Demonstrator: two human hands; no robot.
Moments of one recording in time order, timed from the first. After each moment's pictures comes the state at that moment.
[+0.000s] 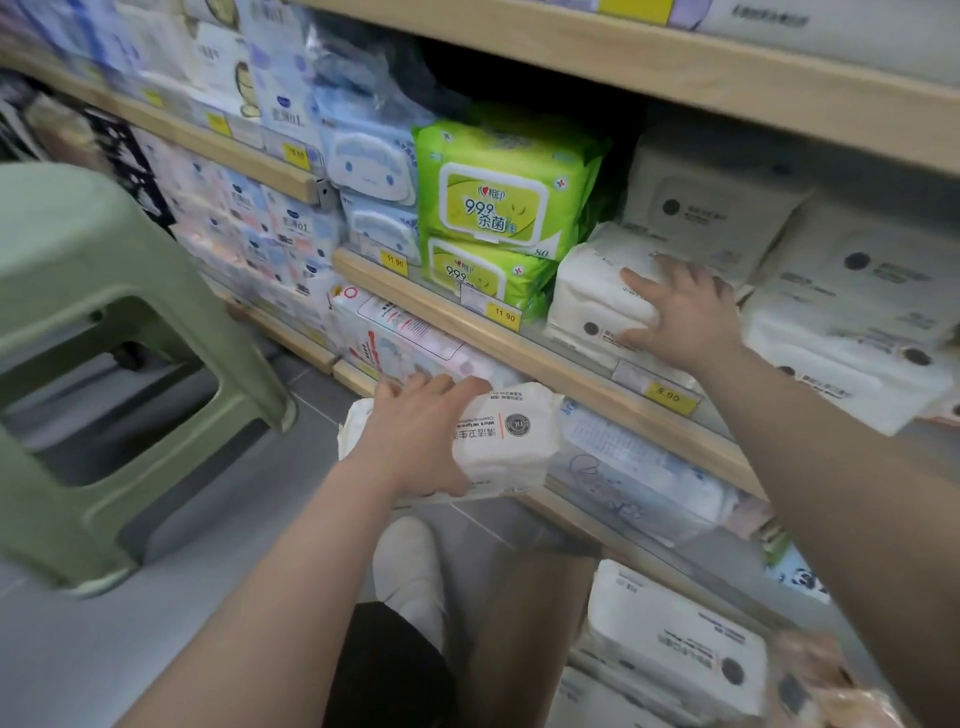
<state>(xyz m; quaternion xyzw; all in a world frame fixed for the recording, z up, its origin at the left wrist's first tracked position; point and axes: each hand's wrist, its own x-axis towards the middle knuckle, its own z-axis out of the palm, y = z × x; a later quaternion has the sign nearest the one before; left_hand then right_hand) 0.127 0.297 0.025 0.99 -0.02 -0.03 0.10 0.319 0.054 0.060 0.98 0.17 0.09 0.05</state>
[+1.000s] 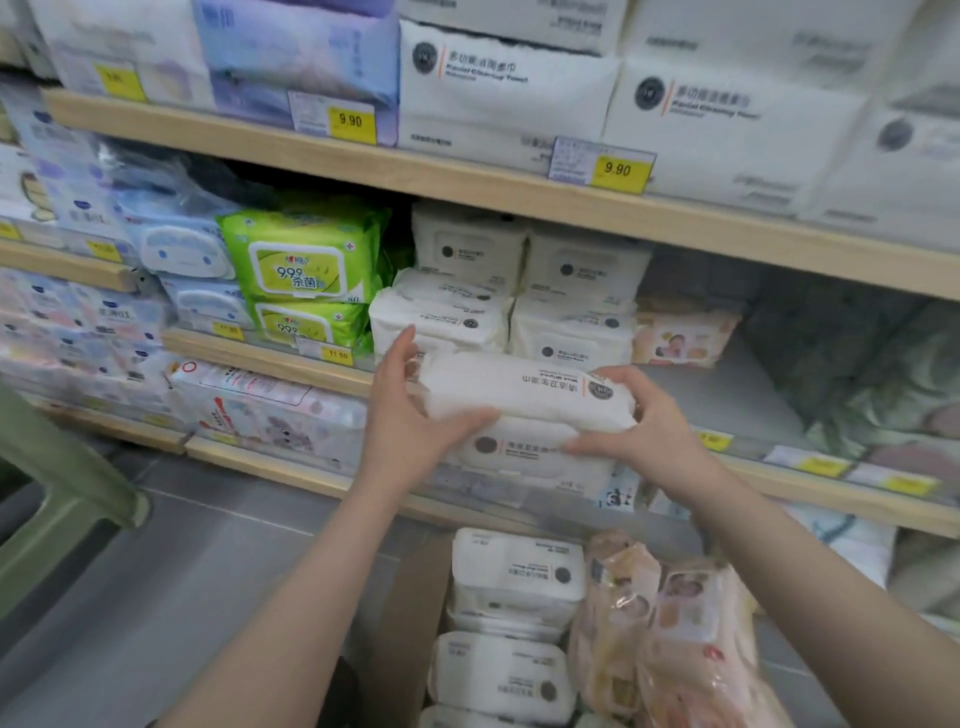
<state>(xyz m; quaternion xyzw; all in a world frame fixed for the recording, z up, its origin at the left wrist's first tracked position) 0.091 0.147 0.084 0.79 -0.03 0.15 0.60 0.077 -0.089 0.114 0.84 0.04 0.02 -0.54</state>
